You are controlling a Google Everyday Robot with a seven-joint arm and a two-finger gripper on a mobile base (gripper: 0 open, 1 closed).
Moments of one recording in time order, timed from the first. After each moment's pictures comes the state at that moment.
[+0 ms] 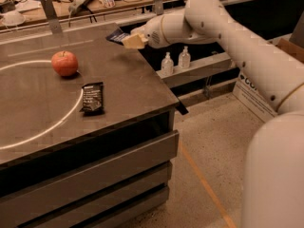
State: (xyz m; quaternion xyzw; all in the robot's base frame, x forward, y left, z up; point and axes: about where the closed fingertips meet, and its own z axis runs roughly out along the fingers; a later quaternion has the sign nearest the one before) arm 0.760 0.063 0.919 -0.45 0.70 0.27 0.48
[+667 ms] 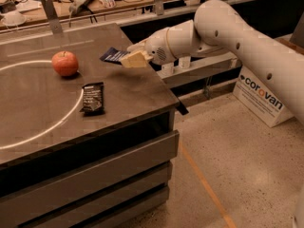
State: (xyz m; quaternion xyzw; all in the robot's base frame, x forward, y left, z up) arm 0.665 0.061 0.908 -0.50 0.68 0.31 0.43
